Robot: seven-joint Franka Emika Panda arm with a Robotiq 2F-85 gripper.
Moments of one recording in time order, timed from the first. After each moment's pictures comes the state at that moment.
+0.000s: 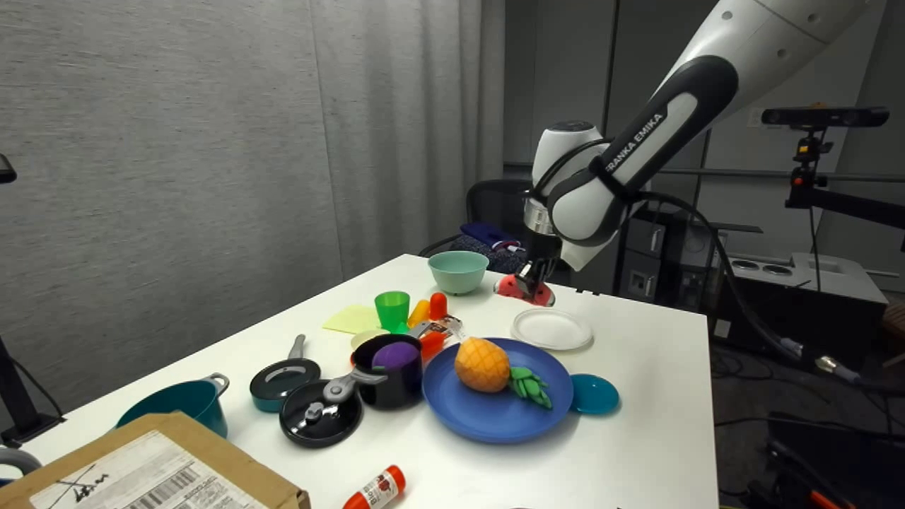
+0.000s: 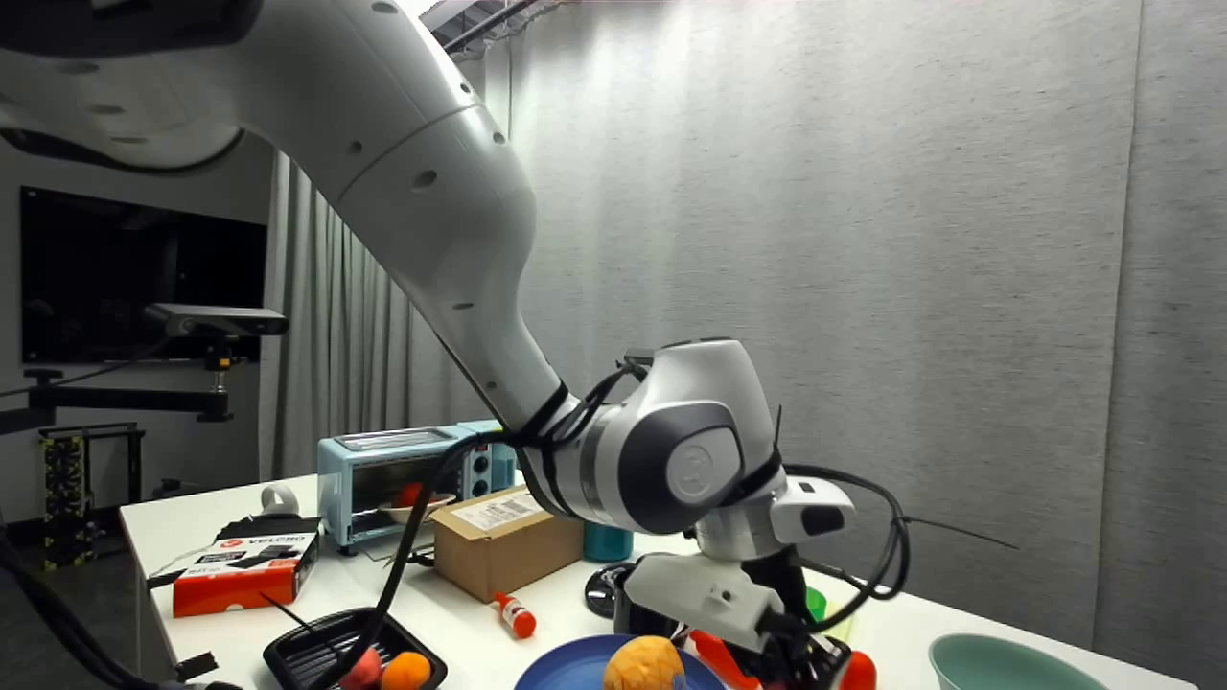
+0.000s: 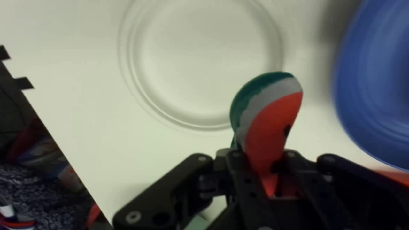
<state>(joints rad) -0.14 0.36 -0.18 -2.08 -0.18 2.73 0.00</state>
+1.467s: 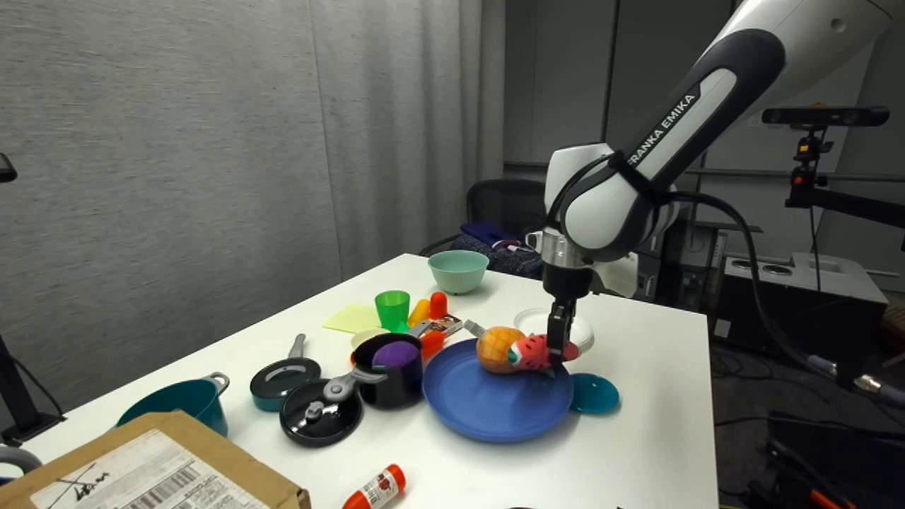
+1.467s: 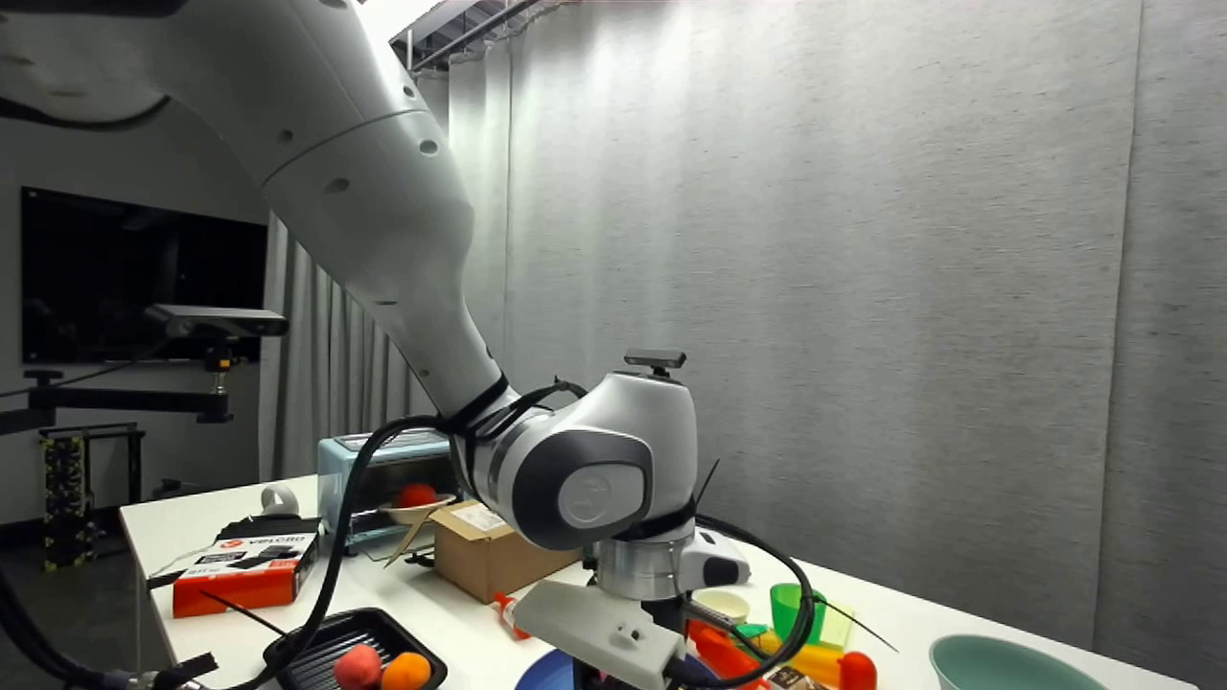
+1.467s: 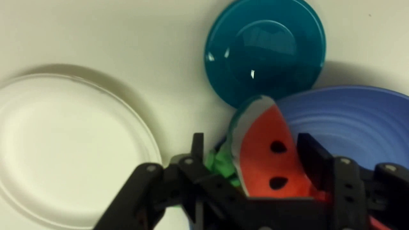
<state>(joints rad) -0.17 0.26 -0.06 -2.28 0.01 2.57 -0.37</state>
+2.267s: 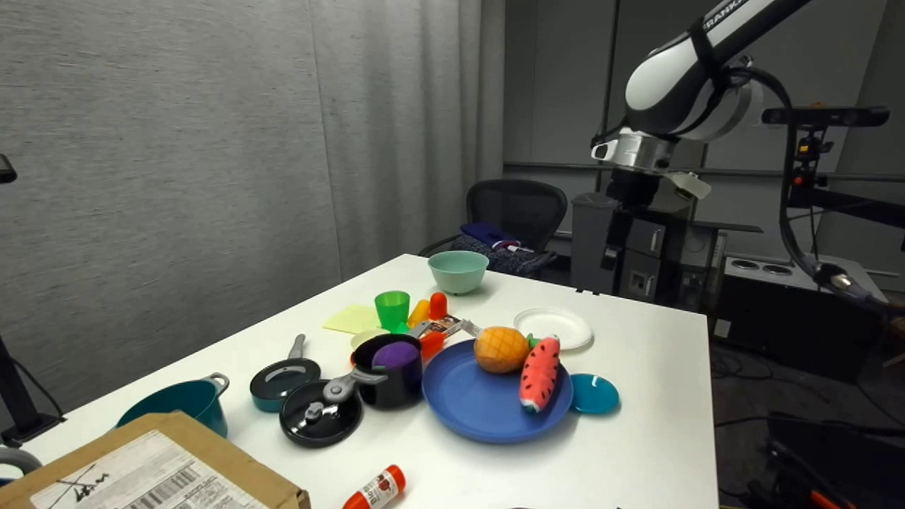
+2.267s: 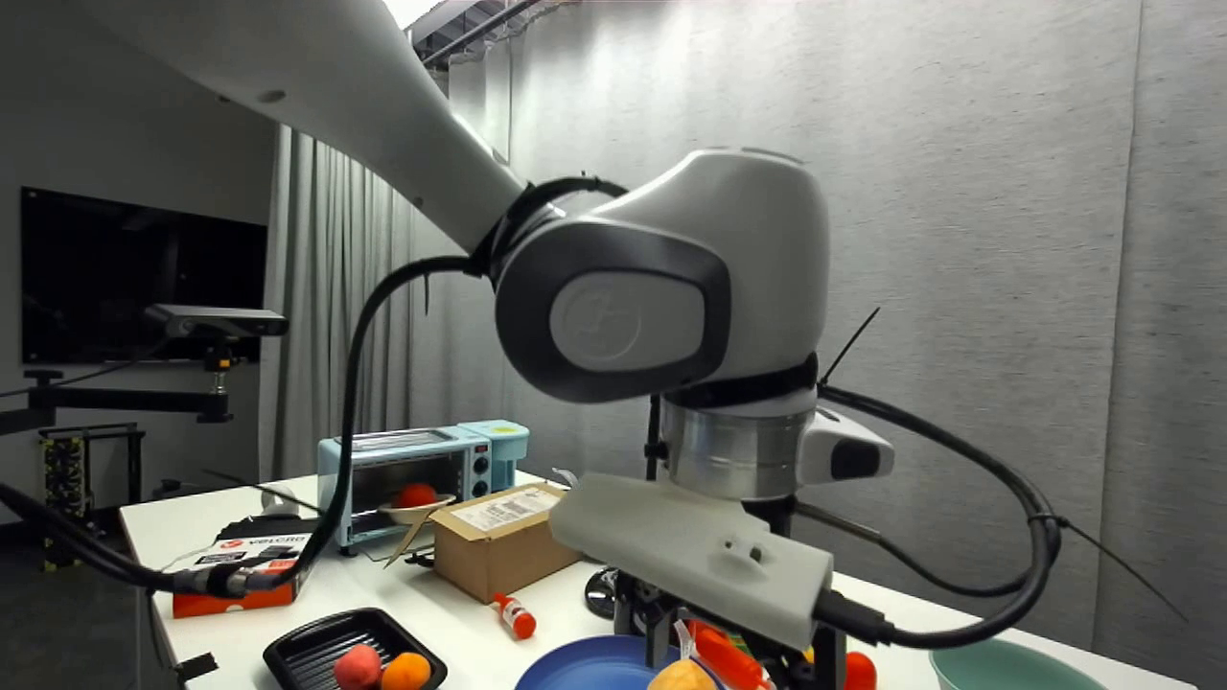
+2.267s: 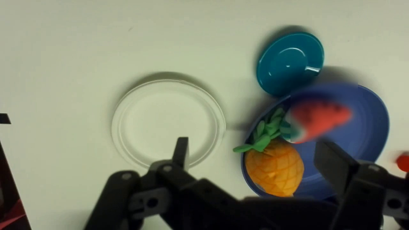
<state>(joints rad) -0.31 -0.05 -0.18 -2.30 0.22 2.32 -0.77</state>
